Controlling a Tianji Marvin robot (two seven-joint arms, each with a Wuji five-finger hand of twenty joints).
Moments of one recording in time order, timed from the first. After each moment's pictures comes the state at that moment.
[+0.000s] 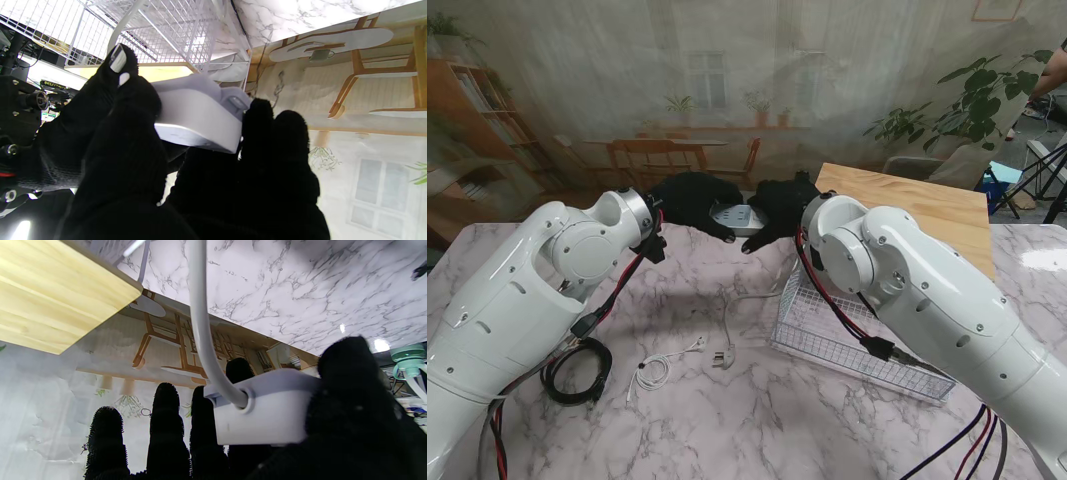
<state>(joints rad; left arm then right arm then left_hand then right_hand) 0.98 -1.05 -0.99 -1.55 0.58 -0.20 -0.35 -0.90 -1.05 0.79 -1.65 -0.85 0.20 0.50 1.01 -0.50 0.11 -0.09 0.58 0.24 0.57 0.47 0.85 0.19 0.30 0.67 0.83 0.19 0.61 0.76 0.56 0.15 1.16 0.47 0.64 -0.35 0.16 -0.10 0.55 0.06 0.98 0.82 0.33 0.14 0.62 0.42 0.47 0.17 0.17 0.32 -0.06 0.46 0.72 0.23</state>
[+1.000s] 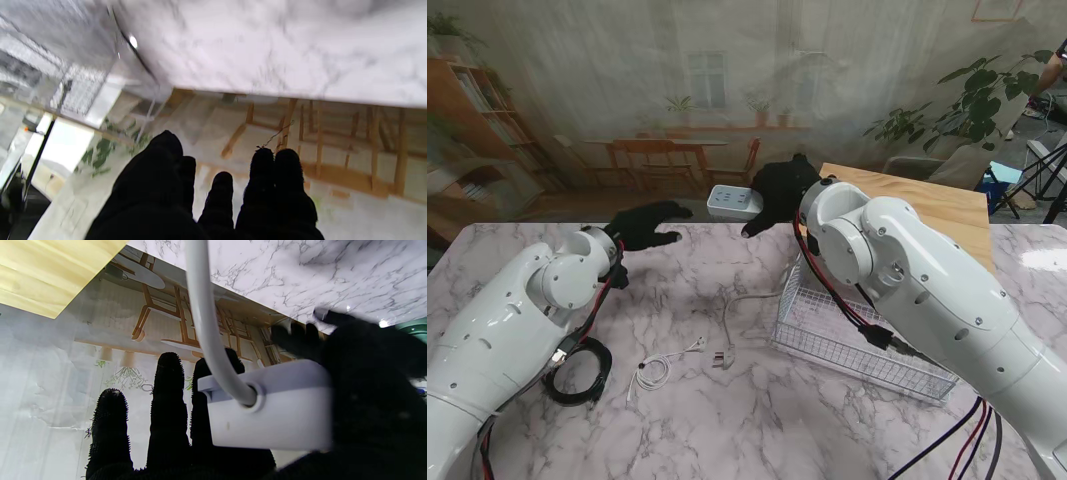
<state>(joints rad) 1.07 -1.06 -1.07 -1.29 0.62 -0.12 -0.24 -0.88 -1.07 0.80 -1.65 -0.86 0.20 0.43 1.08 -0.12 0.17 0.07 0.35 0.08 0.20 0.40 0.25 0.15 0.19 0.22 0.35 0.24 0.35 0.45 0.14 0.13 0.80 0.40 0.49 -0.56 0.57 -0.11 0.82 0.23 1.03 0.88 0.67 0.10 0.77 0.71 0.67 0.15 0.50 0.46 0.07 0.45 0.89 0.31</state>
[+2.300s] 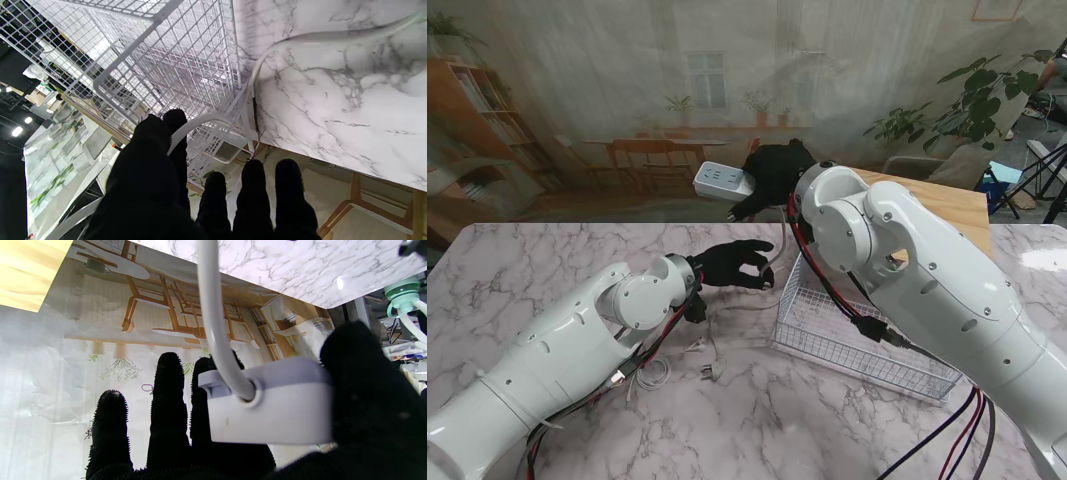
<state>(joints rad) 0.99 -1.13 -0.75 -1.31 0.34 -0.09 -0.25 -0.85 -1.08 0.81 -1.71 -0.76 0.30 0.44 1.08 -0.19 0.02 0.01 0.68 -0.07 0.69 0.52 0.23 0.06 0.24 0.21 0.27 0.13 0.28 0.35 0.05 0.13 0.75 0.39 0.49 -0.56 0.57 -0.11 0.83 0.23 1.03 0.89 0.68 0.11 0.77 0.71 0.67 0.15 0.50 0.46 0.06 0.45 0.89 0.32</state>
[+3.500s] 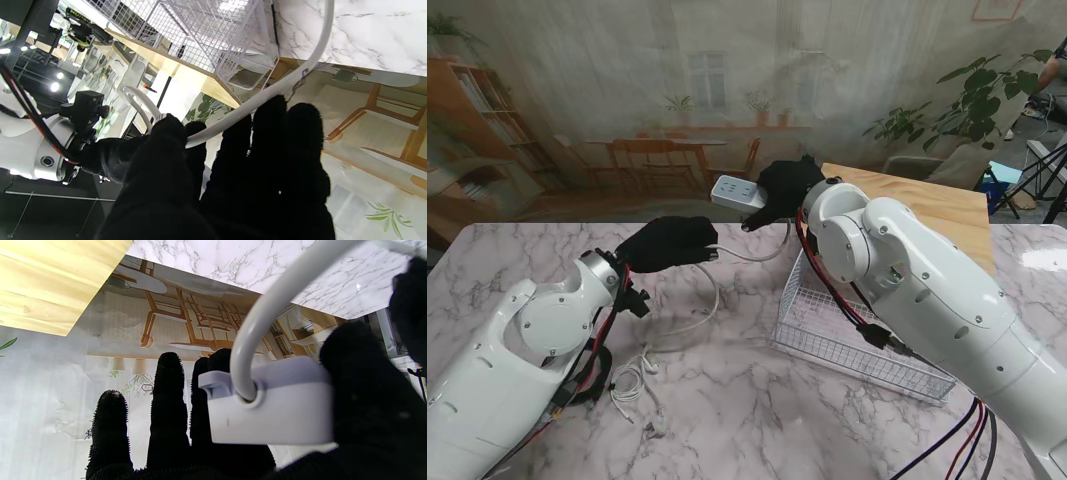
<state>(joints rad) 1.34 -1.07 -1.23 -1.67 0.44 -0.30 -0.24 -0.89 -1.08 0.81 -1.64 -0.80 0.29 0.40 1.20 -0.20 0.01 0.01 0.52 0.19 0.96 0.85 0.89 0.28 0.48 0.35 0.92 0.29 0.56 0.38 0.63 0.27 1.11 0.39 0.49 -0.56 0.57 -0.11 0.83 0.24 1.03 0.89 0.68 0.11 0.77 0.72 0.67 0.15 0.50 0.46 0.06 0.45 0.88 0.32</state>
